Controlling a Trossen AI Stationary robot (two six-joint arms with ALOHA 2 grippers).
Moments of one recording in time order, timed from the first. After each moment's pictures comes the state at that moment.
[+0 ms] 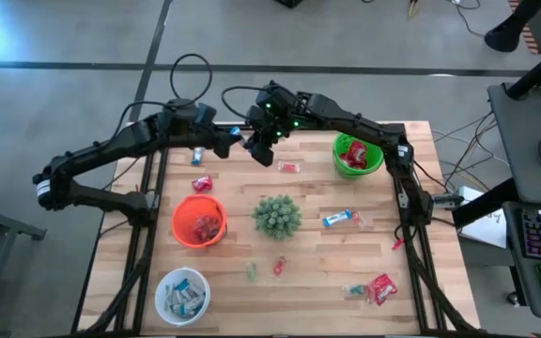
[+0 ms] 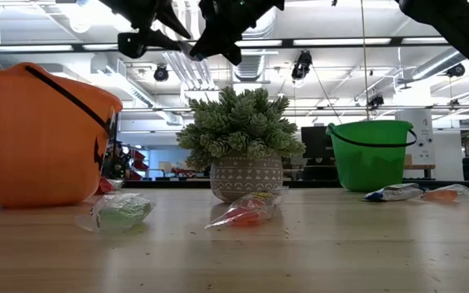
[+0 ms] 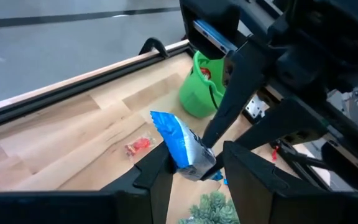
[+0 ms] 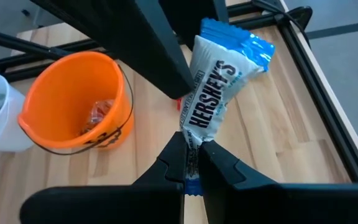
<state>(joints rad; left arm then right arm) 0.44 1.14 1.15 -0.47 0.07 -0.58 -0.34 2.12 2.32 -0.92 -0.31 -0.03</state>
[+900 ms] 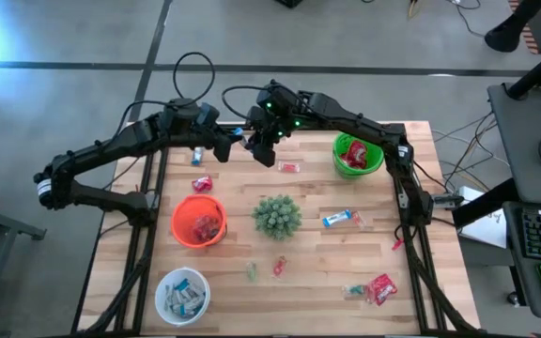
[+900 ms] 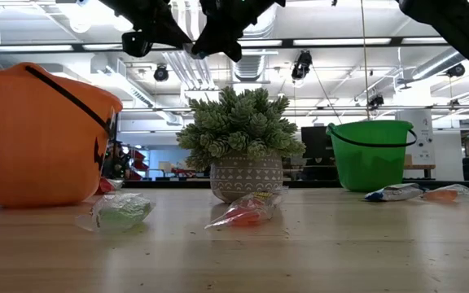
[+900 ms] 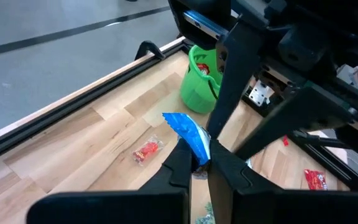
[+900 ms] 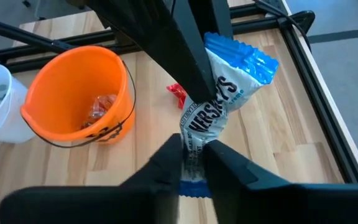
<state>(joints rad) 0.44 1.16 1.15 -0.47 0.09 -0.43 -0.34 2.12 2.35 -0.95 -0.31 -0.08</state>
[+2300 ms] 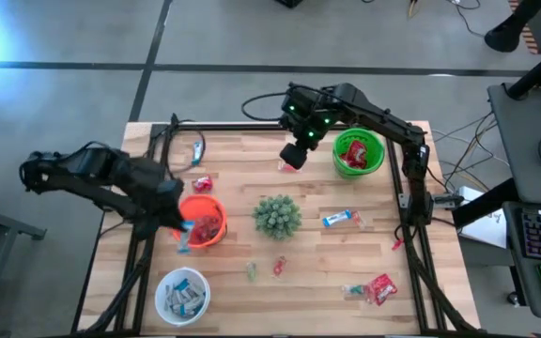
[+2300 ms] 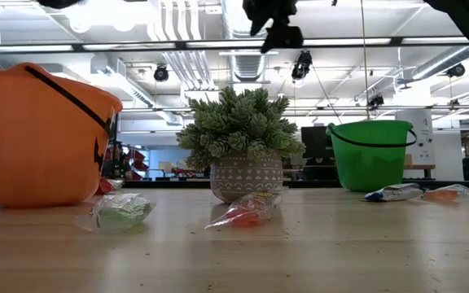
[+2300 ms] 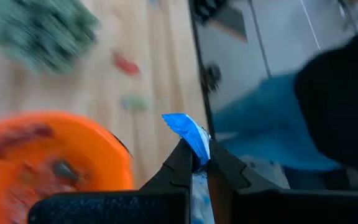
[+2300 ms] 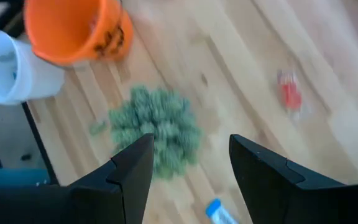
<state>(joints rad) -0.17 0.86 1.15 -1.00 0.36 -0.43 -0.34 1.99 2.35 -1.49 -0.31 0.28</state>
